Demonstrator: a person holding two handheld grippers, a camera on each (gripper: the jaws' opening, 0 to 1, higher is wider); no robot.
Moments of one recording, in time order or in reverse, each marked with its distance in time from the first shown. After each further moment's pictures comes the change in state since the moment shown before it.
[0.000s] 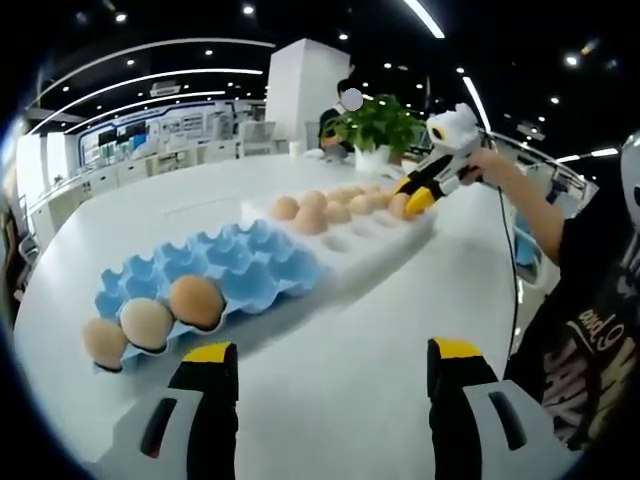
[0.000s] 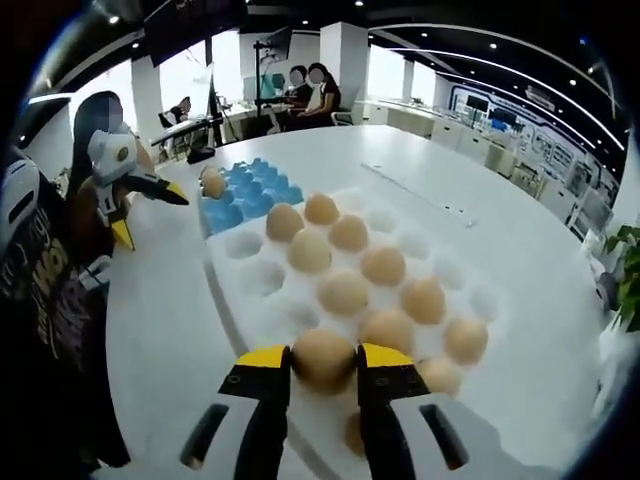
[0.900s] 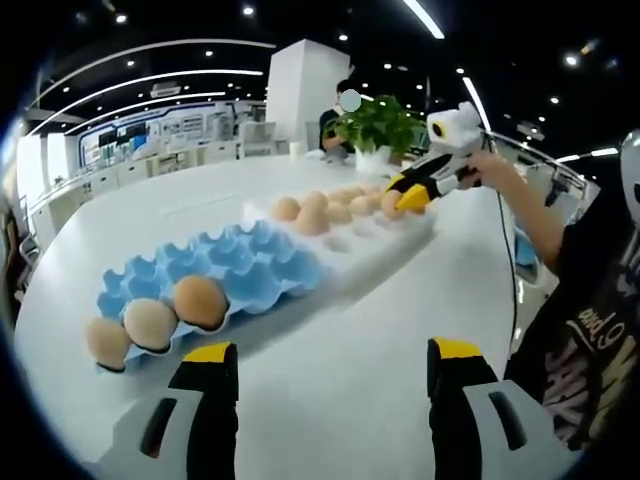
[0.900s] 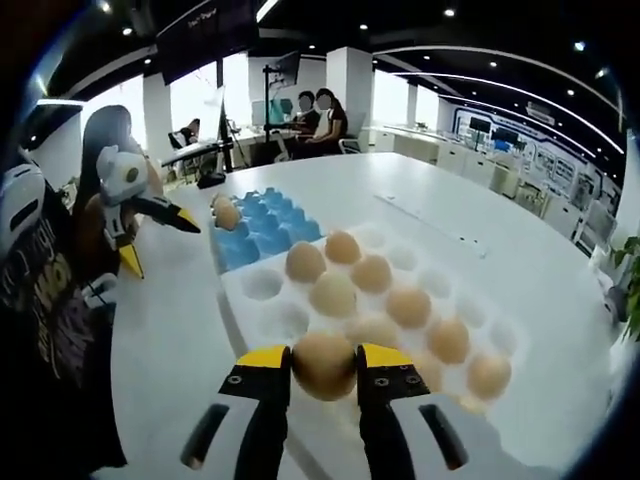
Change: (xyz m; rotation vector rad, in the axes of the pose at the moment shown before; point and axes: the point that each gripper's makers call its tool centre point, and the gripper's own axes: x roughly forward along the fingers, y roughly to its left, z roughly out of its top) left arm -0.004 0.002 0.000 0.002 -0.004 0.002; right arm 0.016 0.024 0.030 -0.014 -0.119 0.028
